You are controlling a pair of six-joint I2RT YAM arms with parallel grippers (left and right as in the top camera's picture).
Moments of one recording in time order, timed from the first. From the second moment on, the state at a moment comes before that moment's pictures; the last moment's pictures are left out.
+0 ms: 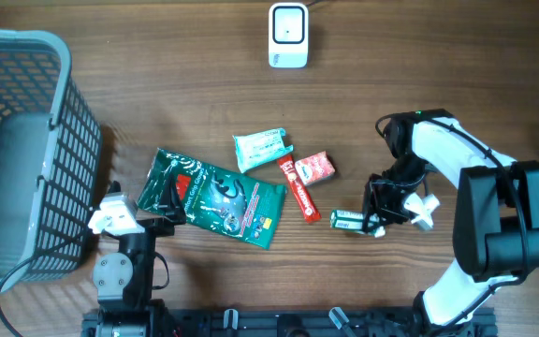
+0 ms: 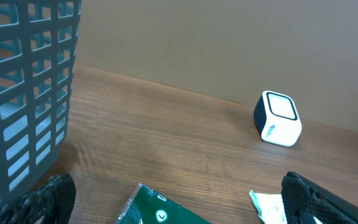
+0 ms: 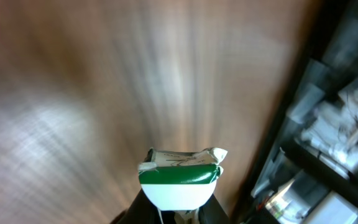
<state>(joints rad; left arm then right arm) 0.02 0.01 0.02 -0.09 -0.02 -0.25 0.11 1.87 1.07 -1.26 -0.42 1.67</state>
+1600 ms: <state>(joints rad) 0.02 0.01 0.02 -0.09 -0.02 -0.25 0.32 2.41 1.59 0.88 -0.20 0.87</state>
